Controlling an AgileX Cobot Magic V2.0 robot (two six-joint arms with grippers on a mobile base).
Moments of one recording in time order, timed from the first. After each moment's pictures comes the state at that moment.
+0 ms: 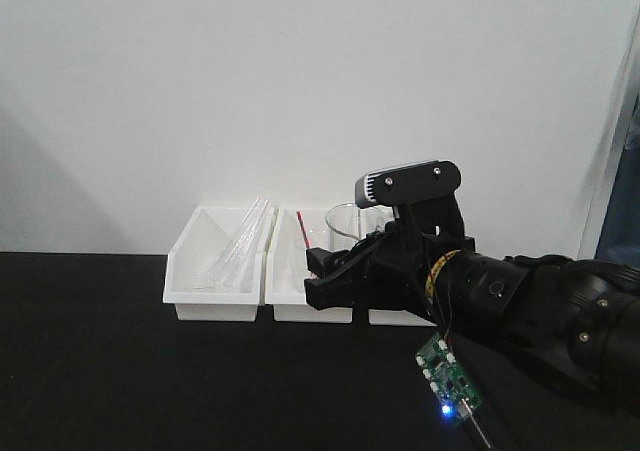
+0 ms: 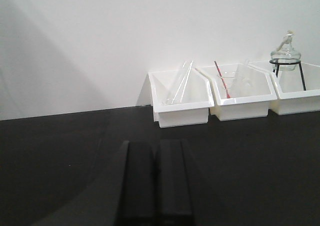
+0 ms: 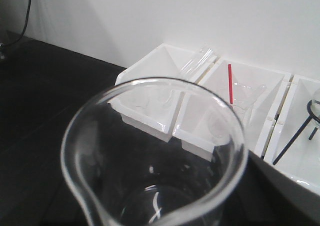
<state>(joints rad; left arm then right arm) -0.13 -0.01 0.03 -0.03 0.01 0.09 0.54 1.55 -1.20 -0.63 0.02 0.62</state>
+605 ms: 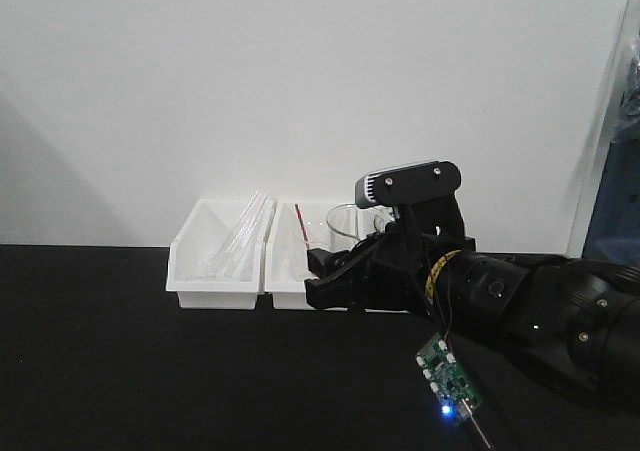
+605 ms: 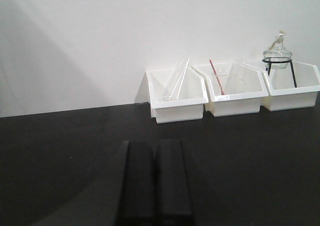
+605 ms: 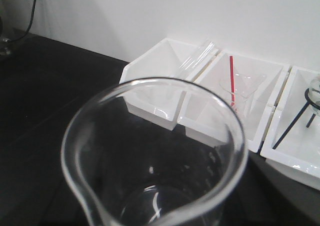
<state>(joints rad) -0.13 -0.01 0.03 -0.03 0.01 0.09 0.54 1.55 -1.20 -0.63 0.03 0.62</state>
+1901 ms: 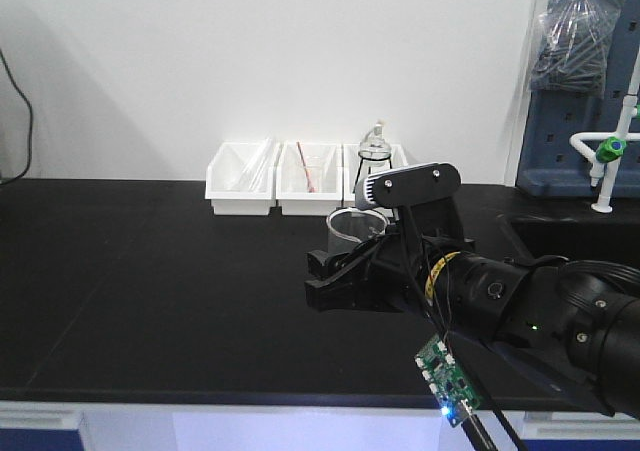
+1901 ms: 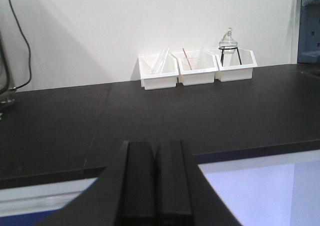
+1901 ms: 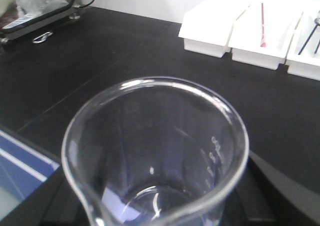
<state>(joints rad) -0.13 -0.01 0.03 -0.03 0.01 0.09 0.54 1.56 -1.20 -0.63 0.03 0.62</state>
